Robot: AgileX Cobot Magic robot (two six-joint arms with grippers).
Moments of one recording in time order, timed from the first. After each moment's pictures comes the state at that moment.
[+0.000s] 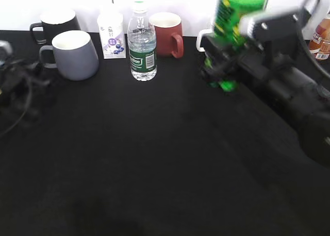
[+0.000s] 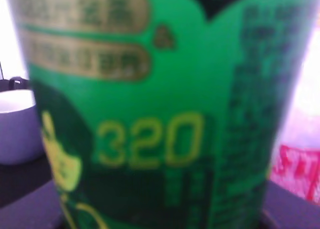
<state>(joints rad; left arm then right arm) -0.12 1.91 -0.60 -0.04 -1.04 0.08 0.56 1.71 -0.57 0.13 -1.11 -0.09</state>
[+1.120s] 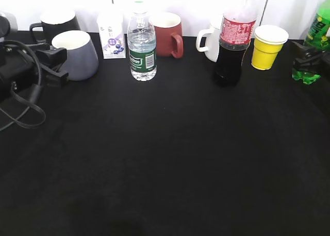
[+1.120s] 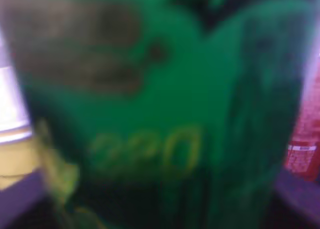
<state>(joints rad) -0.36 1.51 -0.52 -0.06 -0.70 0.07 -0.16 2.14 -0.92 -0.37 -1.10 0.16</state>
